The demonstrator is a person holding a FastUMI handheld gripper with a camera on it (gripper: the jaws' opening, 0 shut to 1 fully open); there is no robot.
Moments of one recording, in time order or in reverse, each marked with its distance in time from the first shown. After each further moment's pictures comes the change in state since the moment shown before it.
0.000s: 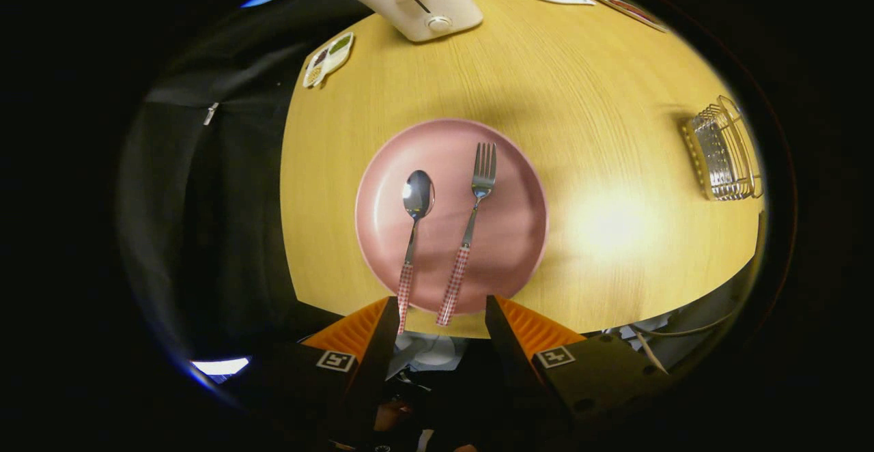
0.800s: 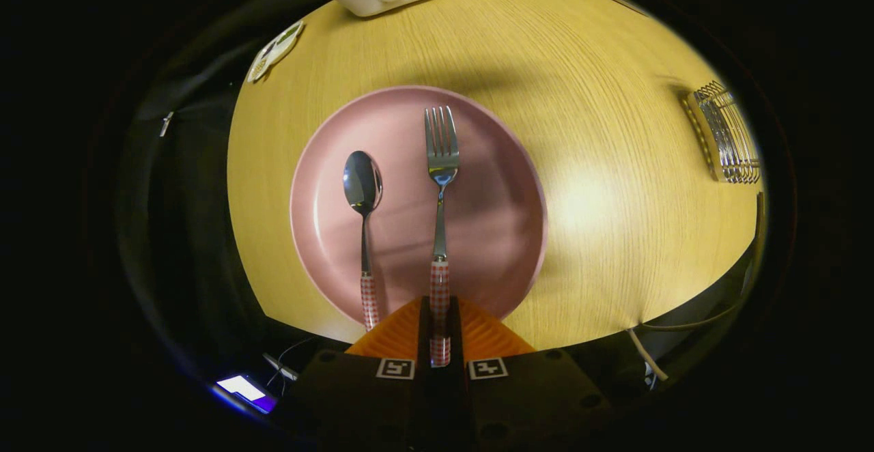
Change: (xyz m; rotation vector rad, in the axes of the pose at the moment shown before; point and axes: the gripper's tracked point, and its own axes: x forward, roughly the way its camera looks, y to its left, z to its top) arm 0.025 -0.024 0.006 0.055 0.048 -0.065
